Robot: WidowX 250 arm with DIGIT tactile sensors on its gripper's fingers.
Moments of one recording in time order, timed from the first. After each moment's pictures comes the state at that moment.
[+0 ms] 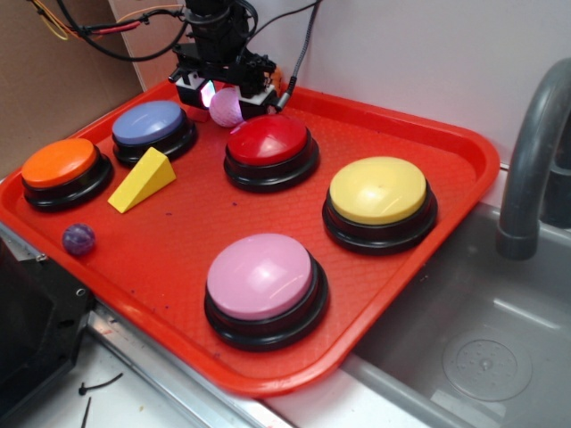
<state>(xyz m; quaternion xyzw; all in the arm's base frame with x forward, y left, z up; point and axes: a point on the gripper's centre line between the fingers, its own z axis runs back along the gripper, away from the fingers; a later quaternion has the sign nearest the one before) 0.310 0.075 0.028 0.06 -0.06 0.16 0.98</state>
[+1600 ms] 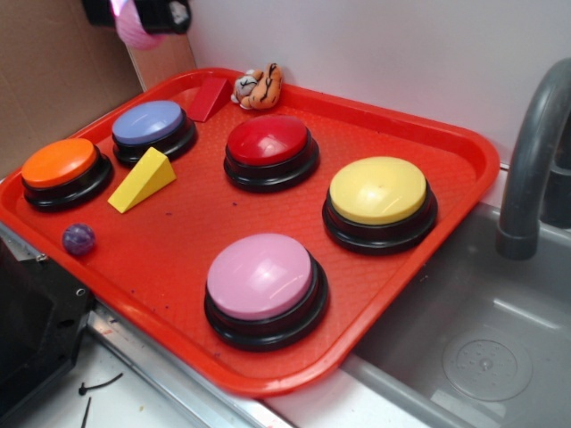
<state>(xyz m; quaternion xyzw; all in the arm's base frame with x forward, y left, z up) 0.217 0.032 0.168 -0.01 -0.01 0.16 0.99</state>
